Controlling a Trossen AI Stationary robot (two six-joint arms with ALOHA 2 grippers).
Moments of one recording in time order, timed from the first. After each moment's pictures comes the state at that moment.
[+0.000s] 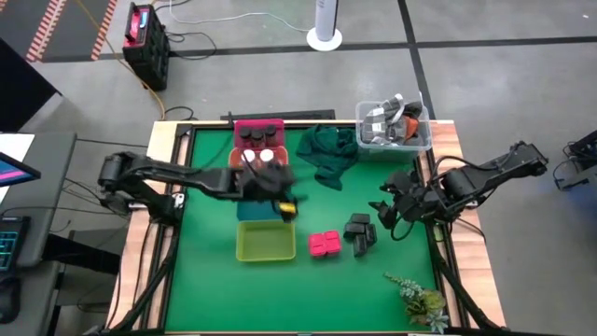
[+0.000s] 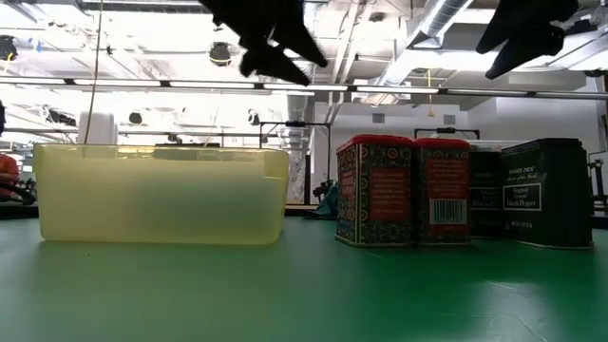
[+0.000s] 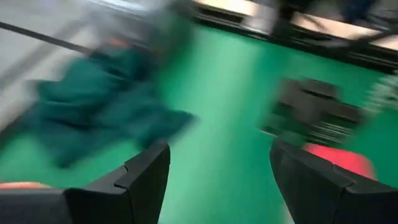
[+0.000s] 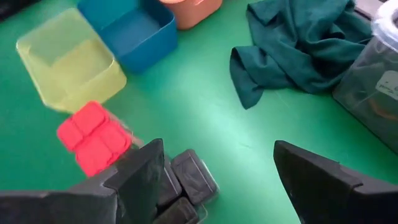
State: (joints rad) left arm -0.05 1.52 1.18 -0.18 -0.32 -0.27; right arm 0.40 0.97 0.97 -0.99 0.57 0.90
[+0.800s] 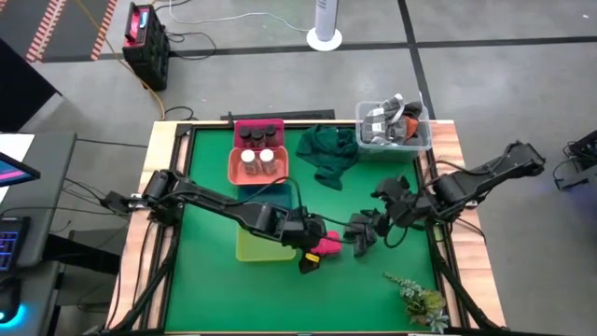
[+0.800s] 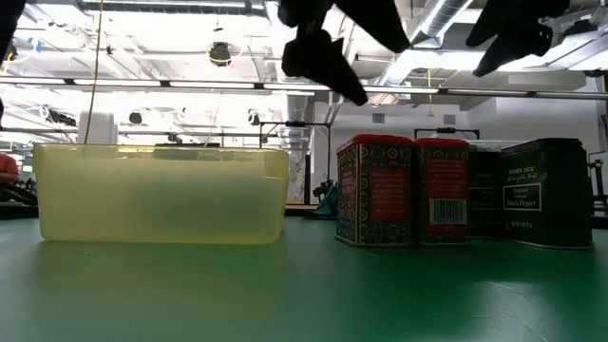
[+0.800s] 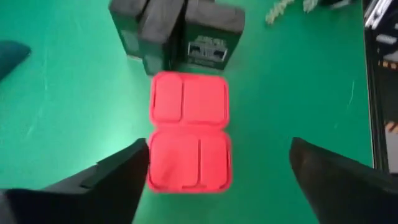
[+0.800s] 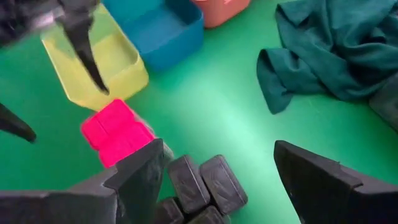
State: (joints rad) left arm -0.26 1.93 1.65 -0.56 -0.17 -0.43; right arm 0.42 1.05 0.97 -0.87 0.54 0.86
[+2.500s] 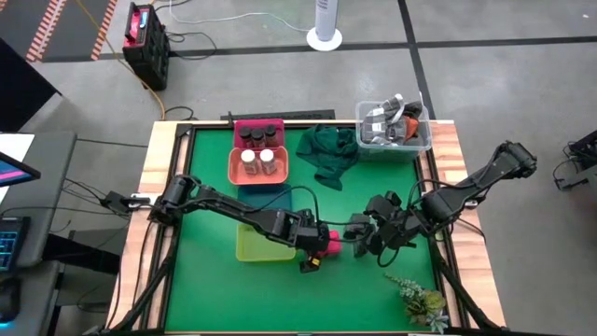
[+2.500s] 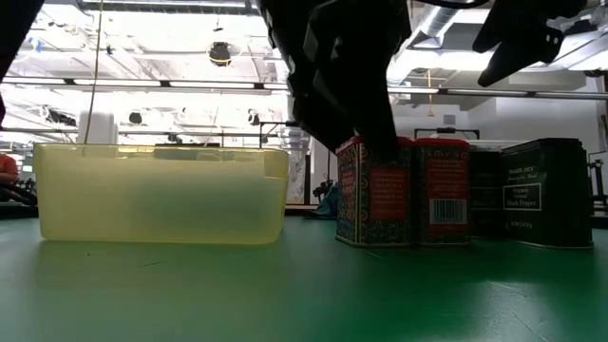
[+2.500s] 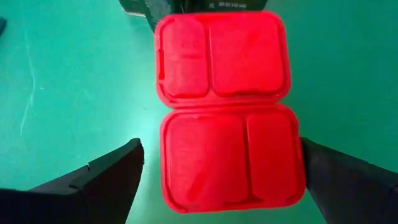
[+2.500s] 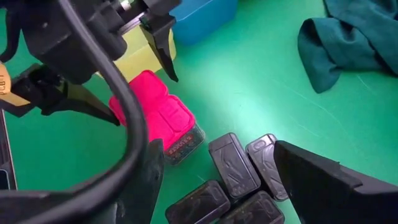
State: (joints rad) left arm -0.25 2.08 1.68 -0.60 -0.18 -0.30; right arm 0.52 1.19 0.97 -0.78 0.52 0.96
